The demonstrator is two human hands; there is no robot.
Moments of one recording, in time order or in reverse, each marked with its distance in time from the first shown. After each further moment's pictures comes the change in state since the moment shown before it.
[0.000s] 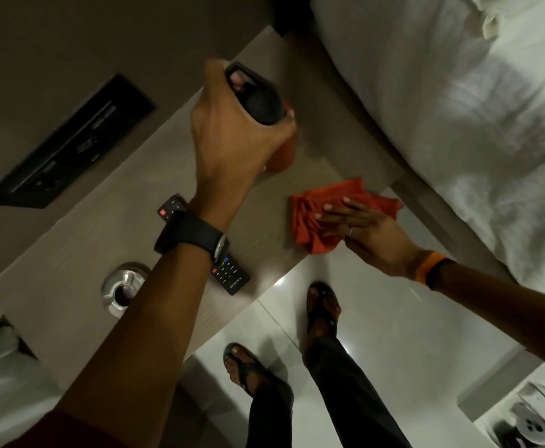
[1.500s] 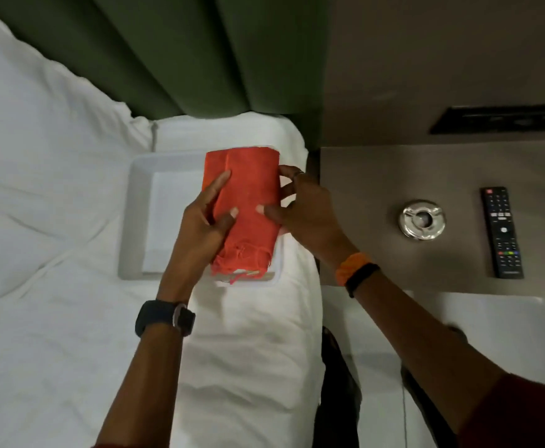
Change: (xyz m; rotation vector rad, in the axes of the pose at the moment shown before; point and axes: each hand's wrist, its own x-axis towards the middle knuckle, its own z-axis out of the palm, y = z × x) left_hand -0.405 -0.347 -0.508 -0.412 0.283 -0.549; right_hand 0.185 -0.688 0.131 0.611 -0.108 0.018
